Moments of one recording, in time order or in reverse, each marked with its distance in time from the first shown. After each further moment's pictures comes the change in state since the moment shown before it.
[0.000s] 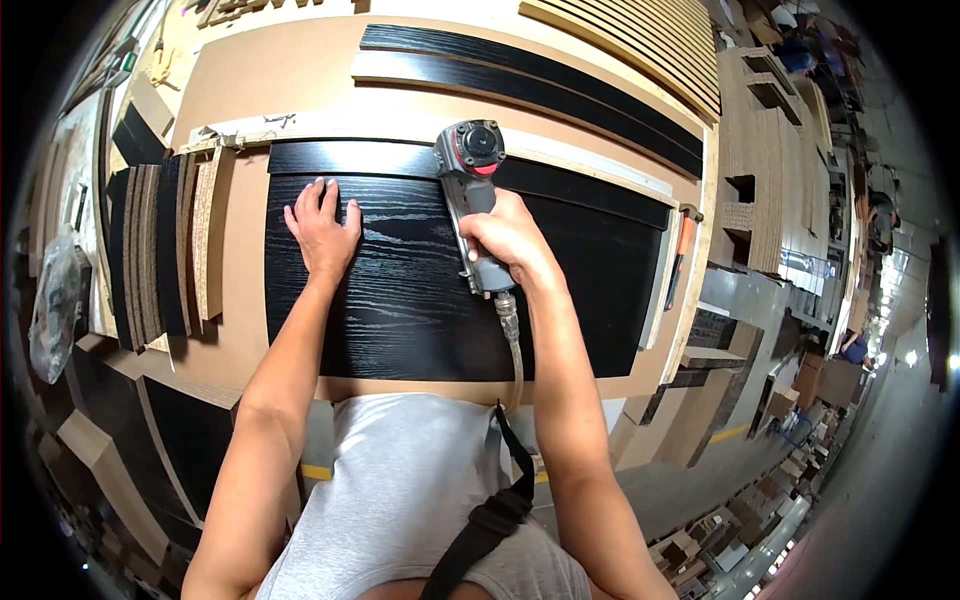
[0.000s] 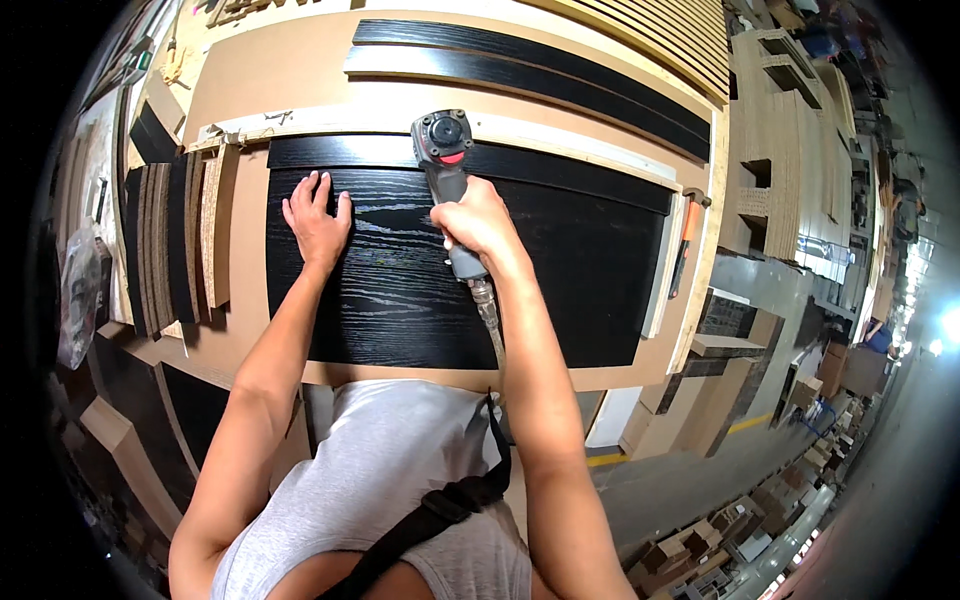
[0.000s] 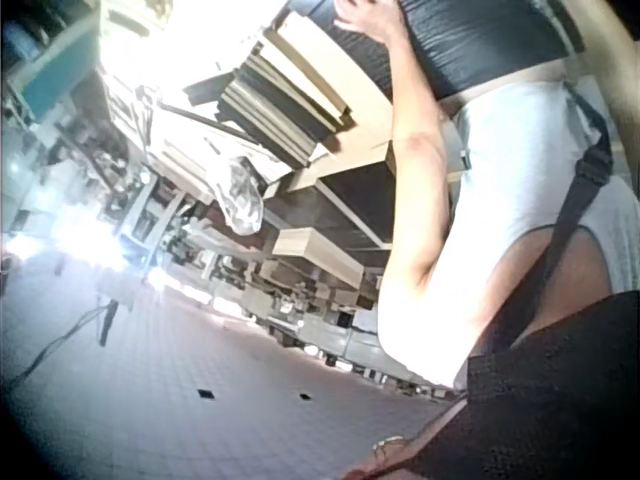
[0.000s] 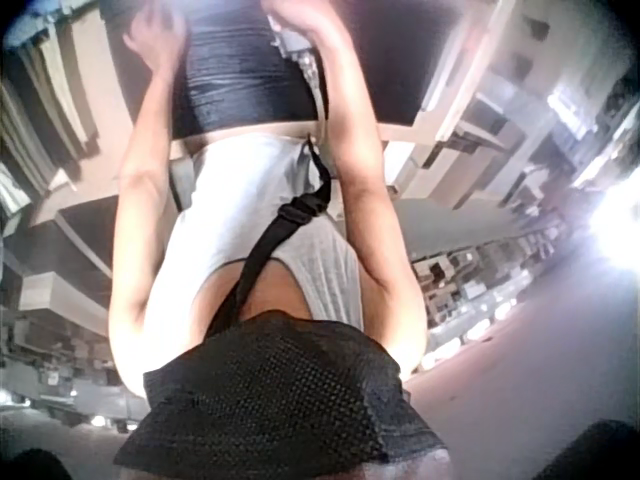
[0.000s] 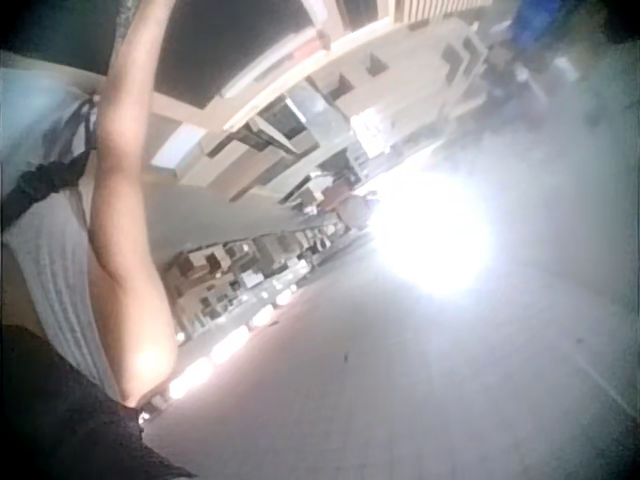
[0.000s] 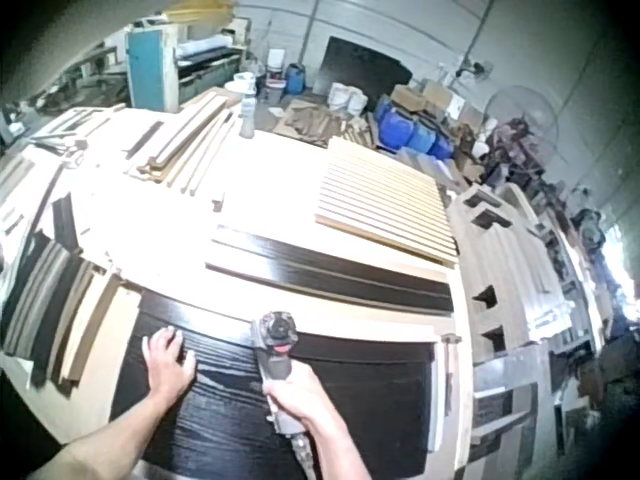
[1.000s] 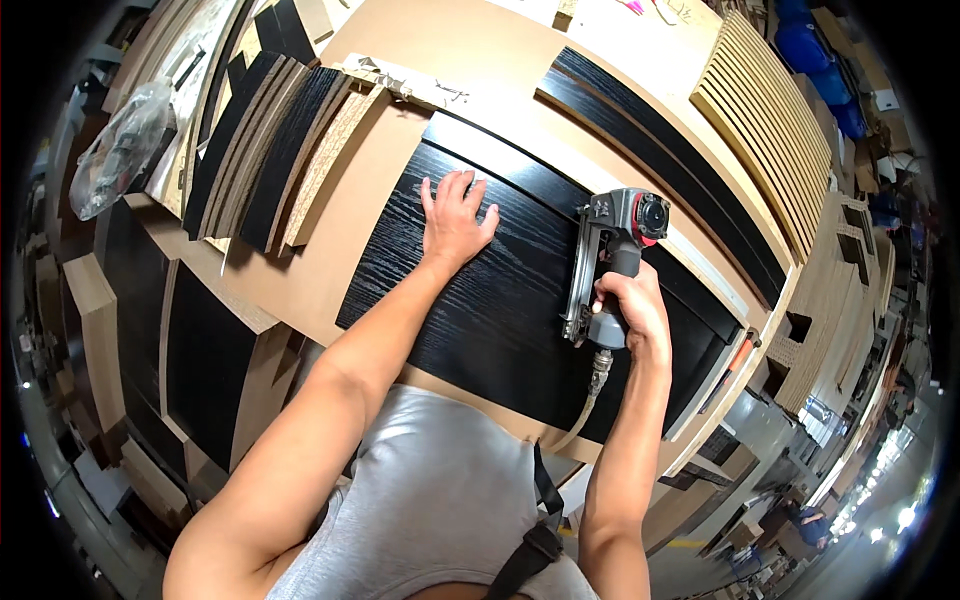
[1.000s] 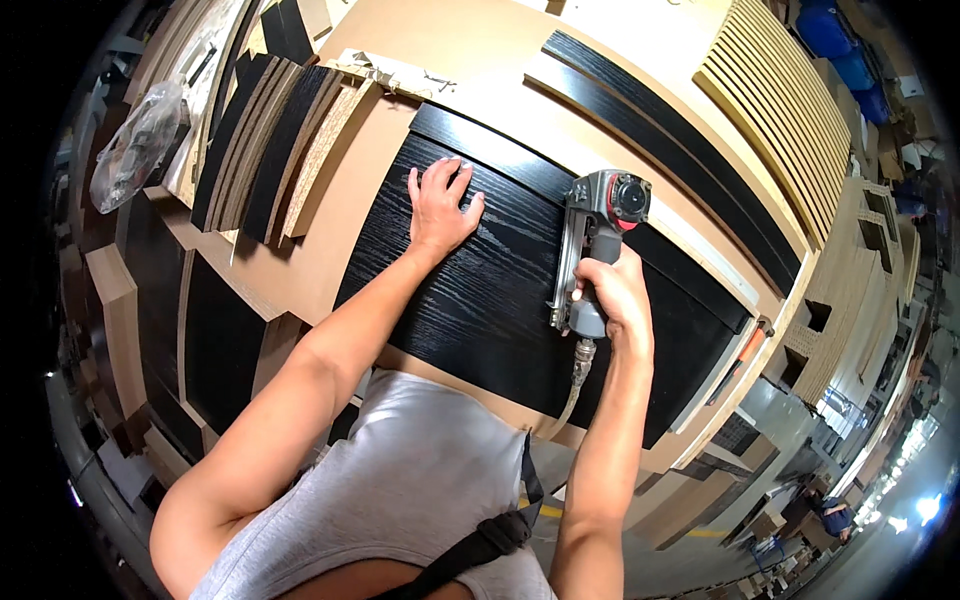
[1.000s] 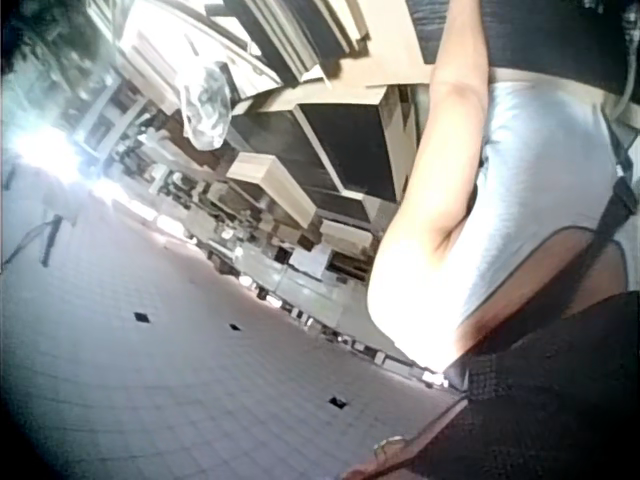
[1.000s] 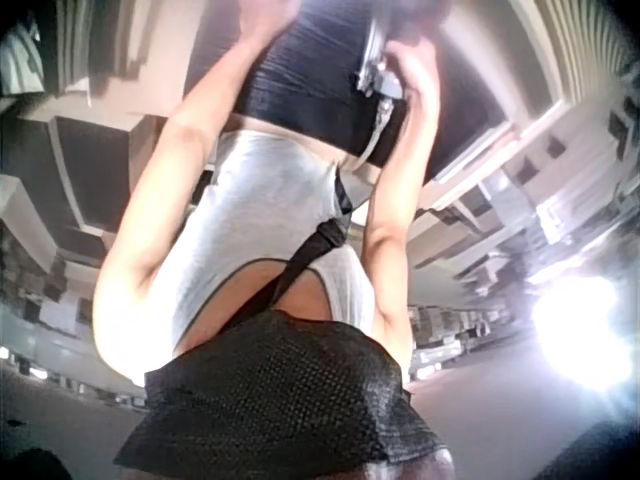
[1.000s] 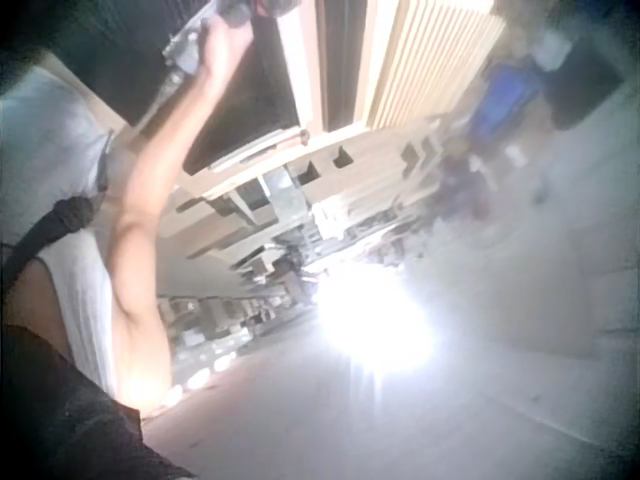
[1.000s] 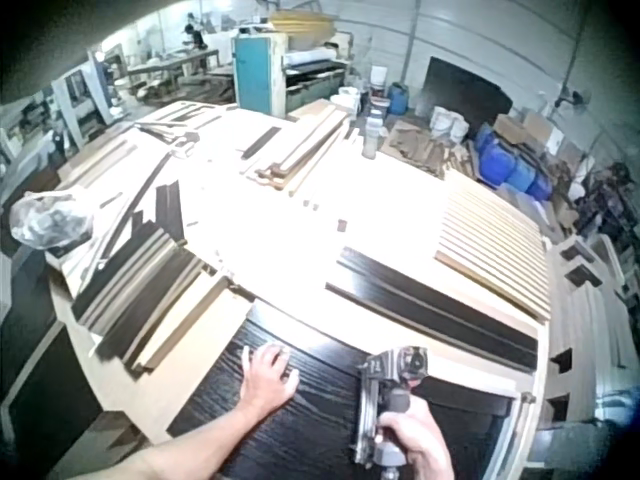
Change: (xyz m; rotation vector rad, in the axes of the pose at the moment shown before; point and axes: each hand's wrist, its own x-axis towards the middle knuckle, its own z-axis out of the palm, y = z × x) left_hand 0.000 0.000 -0.006 -0.081 0.012 -0.019; right_hand -0.008 -0.018 0.005 0.070 -0.074 -0.005
